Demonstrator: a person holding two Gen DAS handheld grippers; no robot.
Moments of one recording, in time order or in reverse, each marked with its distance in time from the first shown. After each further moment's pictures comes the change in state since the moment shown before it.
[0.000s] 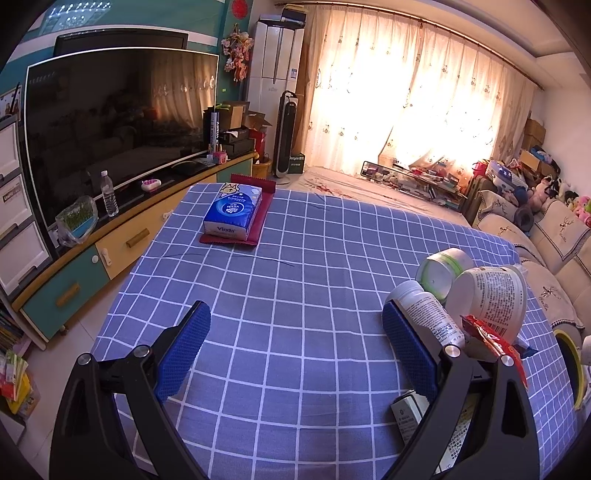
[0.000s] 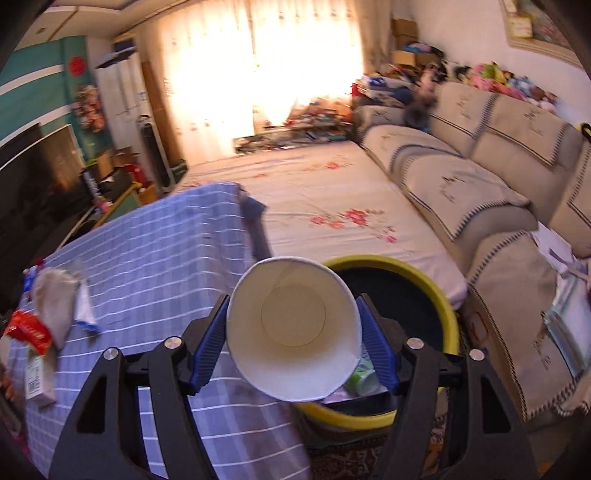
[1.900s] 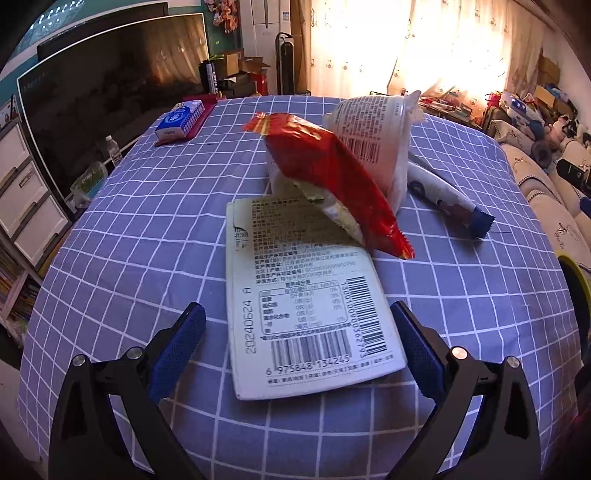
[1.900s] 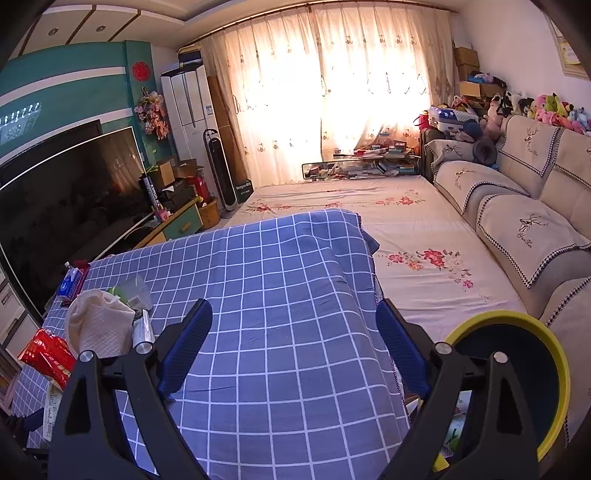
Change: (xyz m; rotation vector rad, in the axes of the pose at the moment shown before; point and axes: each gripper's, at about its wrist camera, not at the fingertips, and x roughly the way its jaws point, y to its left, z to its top) left arm -0.040 -0.134 -0.092 0.074 0.259 0.111; right arm 0.051 0.131 0.019 -0.121 -0.136 0.257
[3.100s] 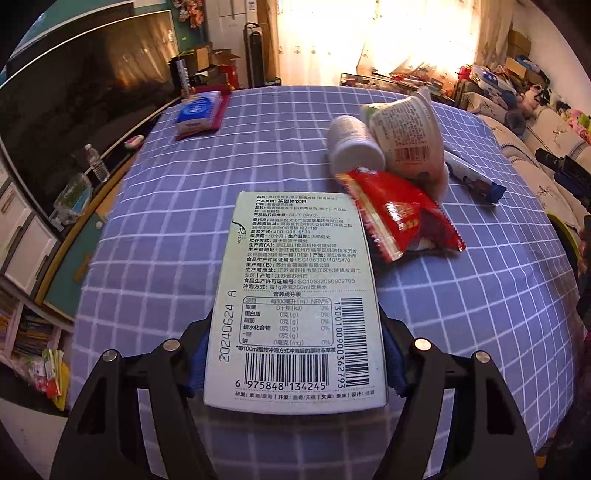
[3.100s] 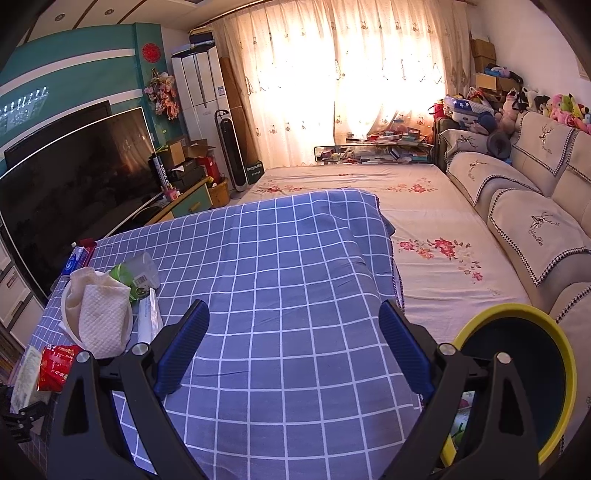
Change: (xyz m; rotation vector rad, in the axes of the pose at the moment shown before) left arm -0.021 0.097 -0.002 0.119 0.058 -0.066; right arm 0.011 0.013 -0.007 -0.035 0.073 0.037
